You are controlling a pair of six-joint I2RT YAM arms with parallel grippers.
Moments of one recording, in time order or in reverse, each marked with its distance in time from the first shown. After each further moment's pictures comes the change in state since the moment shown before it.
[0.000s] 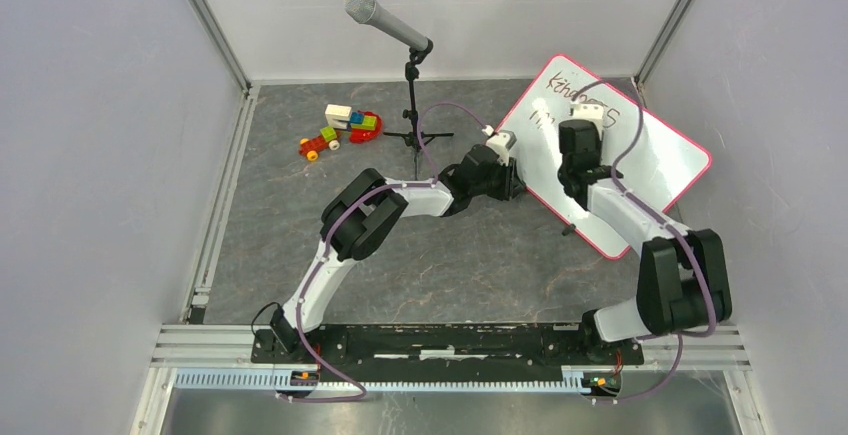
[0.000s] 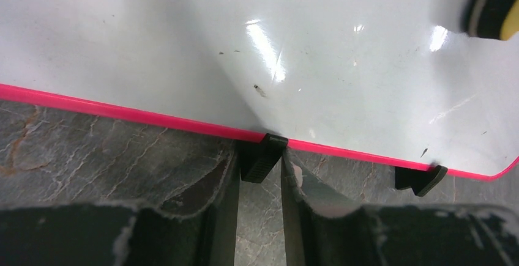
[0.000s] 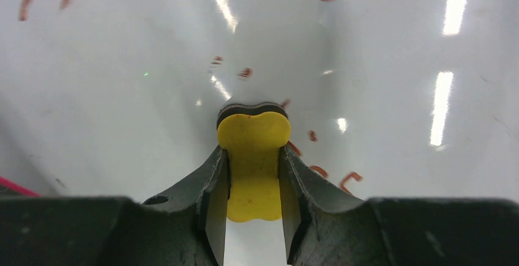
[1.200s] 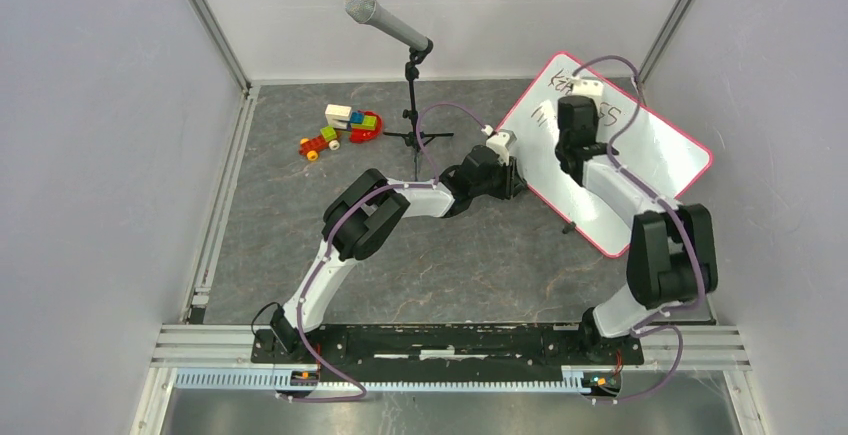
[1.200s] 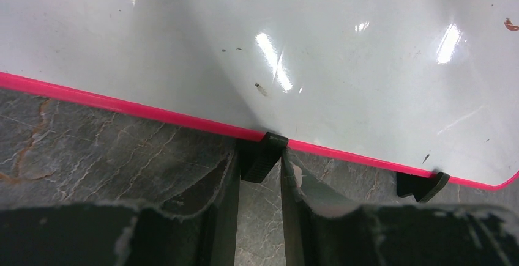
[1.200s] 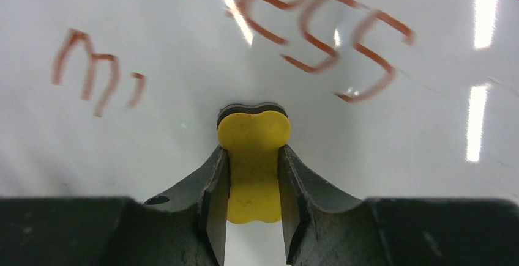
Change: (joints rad) left arm 0.001 0.018 0.004 0.050 -0.022 -0.006; right arm -0.029 0.150 0.195 0.035 -0.018 0.029
